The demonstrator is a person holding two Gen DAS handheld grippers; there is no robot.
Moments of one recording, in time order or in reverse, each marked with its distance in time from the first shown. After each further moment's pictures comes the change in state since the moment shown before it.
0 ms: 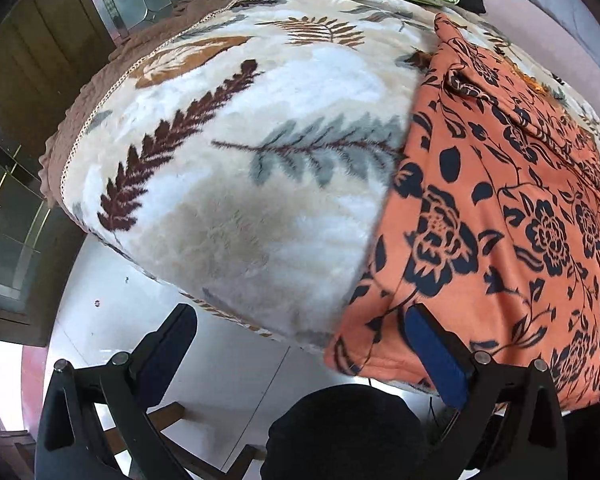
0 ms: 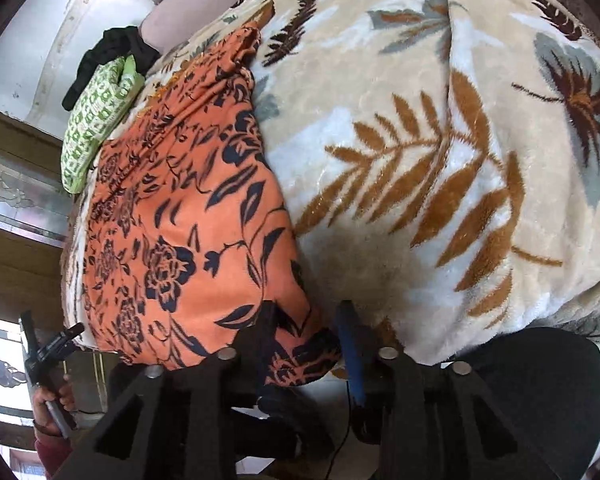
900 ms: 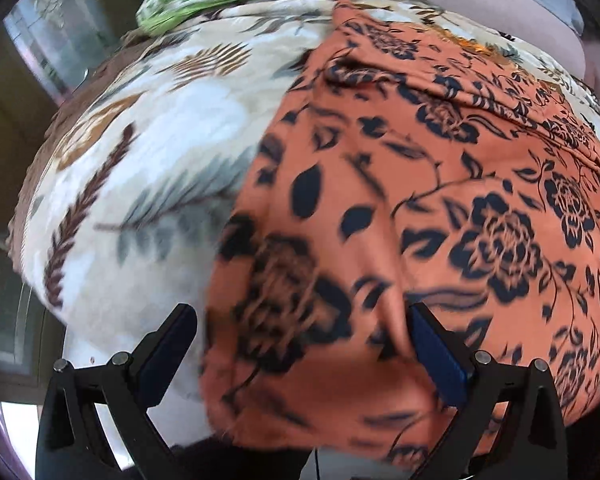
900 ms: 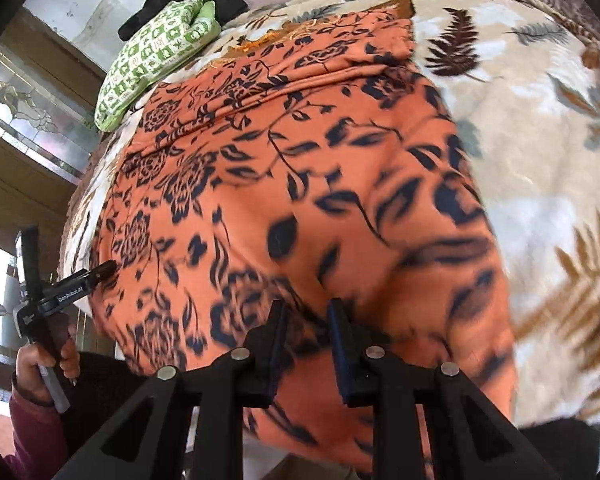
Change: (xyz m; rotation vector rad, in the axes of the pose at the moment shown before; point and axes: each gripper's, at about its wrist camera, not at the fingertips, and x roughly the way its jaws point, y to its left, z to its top) left arm 0.018 -0.100 0.024 0.183 -0.068 0.010; right arm 0.054 0.111 0.023 -0.279 0.028 0.023
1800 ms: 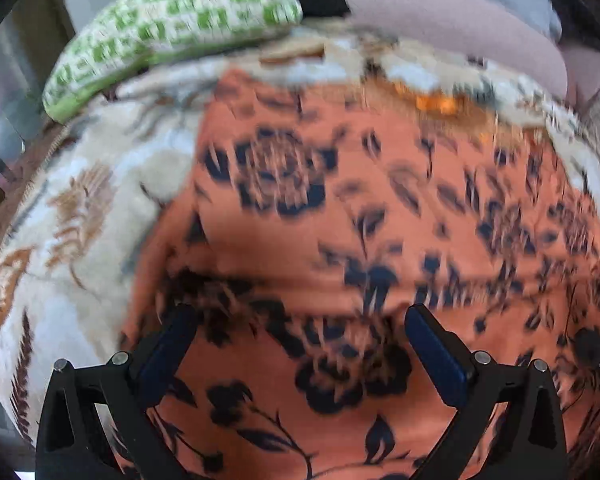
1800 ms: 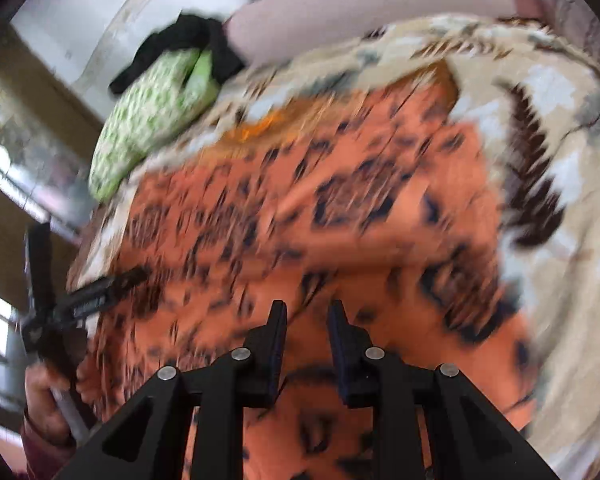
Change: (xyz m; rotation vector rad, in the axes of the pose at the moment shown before) left arm 0.053 -0.089 0.146 0.117 -0.061 -0.102; right arm 0.053 0.020 0.135 -0.003 -0.132 0.039
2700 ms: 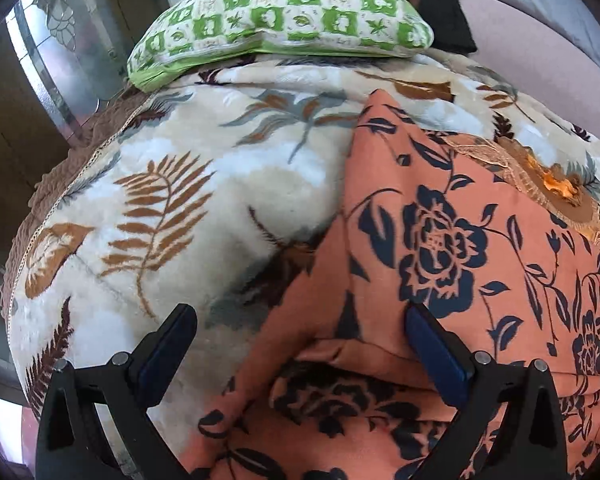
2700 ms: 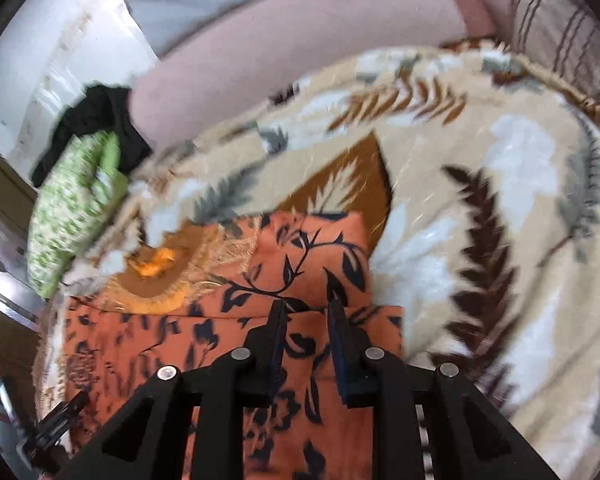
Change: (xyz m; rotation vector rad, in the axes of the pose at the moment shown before) left arm 0.014 0.055 0.036 -0.266 -0.065 0.198; right arm 0.000 -0.076 0.131 0.171 -0.198 -0.156
